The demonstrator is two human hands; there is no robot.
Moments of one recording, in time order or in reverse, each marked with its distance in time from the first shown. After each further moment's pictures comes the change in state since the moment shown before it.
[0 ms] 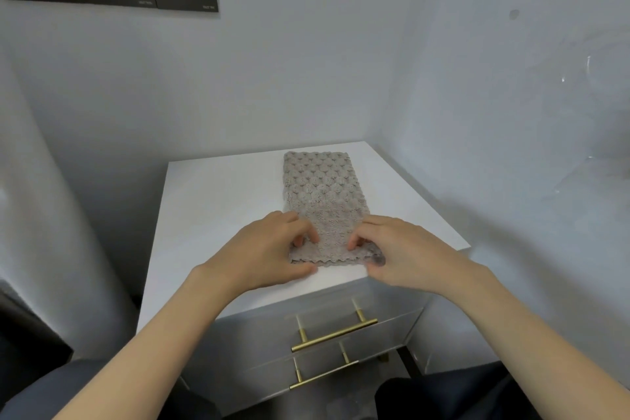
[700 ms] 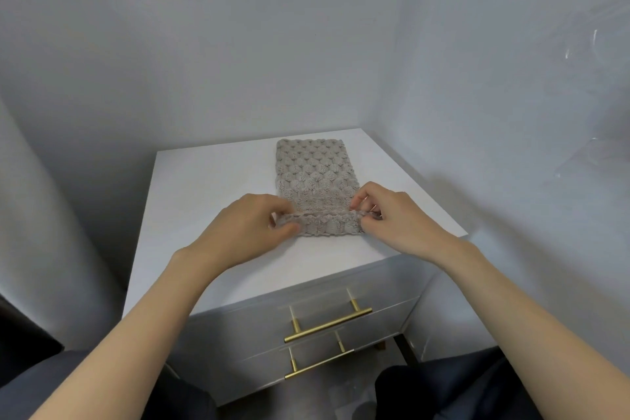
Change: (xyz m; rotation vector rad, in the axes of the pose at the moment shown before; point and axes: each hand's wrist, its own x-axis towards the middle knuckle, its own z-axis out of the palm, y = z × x) left_hand 0.011 -0.012 0.000 -0.099 0.109 -0.145; right_hand 0.017 0.014 0.003 0.451 0.148 0.222
